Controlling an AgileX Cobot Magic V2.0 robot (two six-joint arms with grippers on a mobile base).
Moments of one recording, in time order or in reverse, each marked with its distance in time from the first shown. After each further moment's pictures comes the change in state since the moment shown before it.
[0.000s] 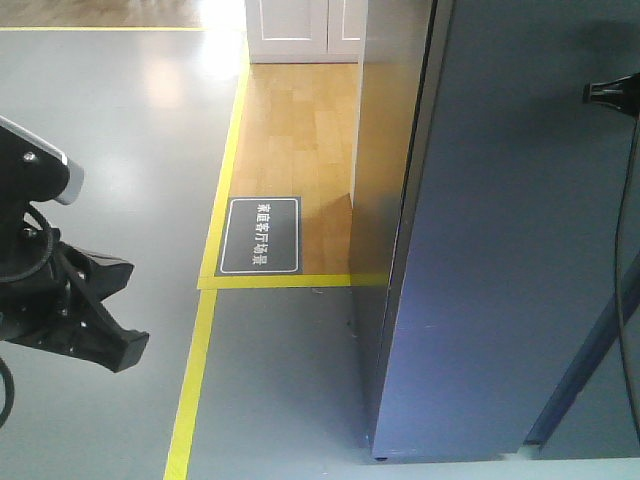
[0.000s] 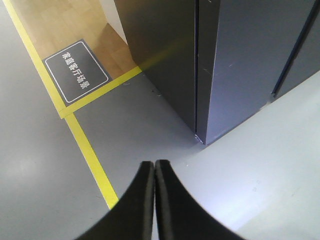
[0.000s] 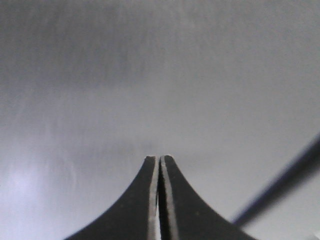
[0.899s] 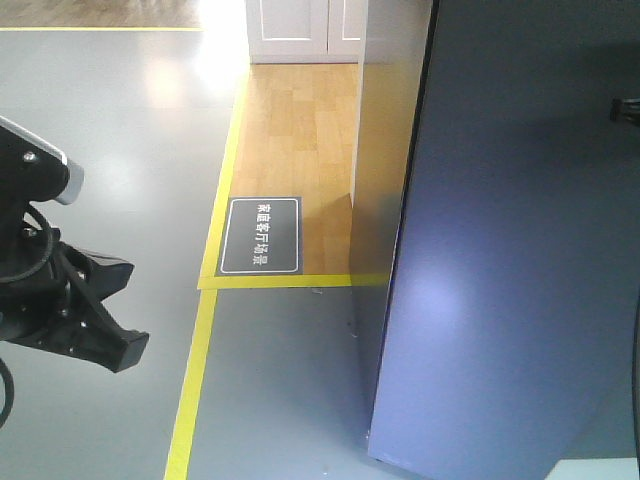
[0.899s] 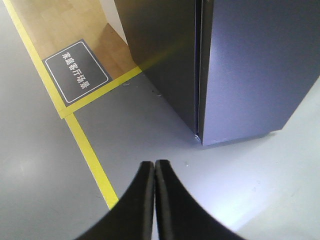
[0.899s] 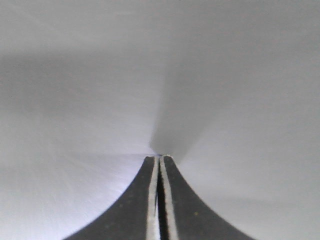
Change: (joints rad) left arm 0.000 0.000 0.000 0.000 0.000 0.000; right arm -0.018 -0.269 0.325 -0.006 -0.204 0.046
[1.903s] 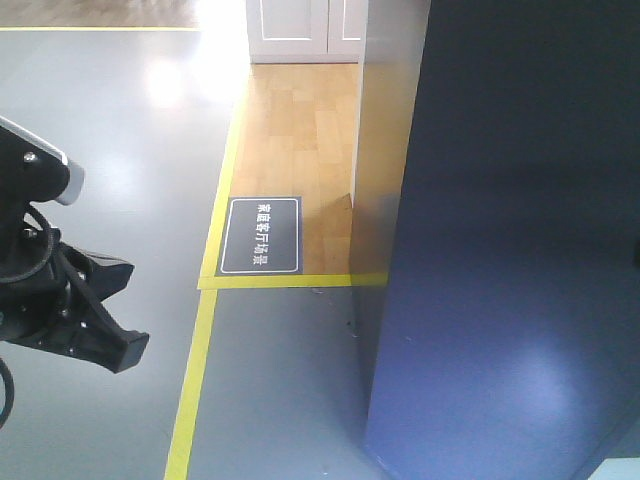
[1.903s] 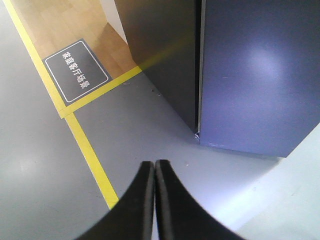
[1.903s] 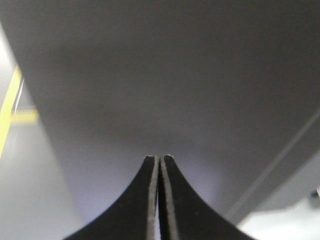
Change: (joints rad) left arm 0.000 0.000 0.000 0.000 0.001 0.000; right arm 0.134 -0.574 0.456 0.013 0.226 -0.004
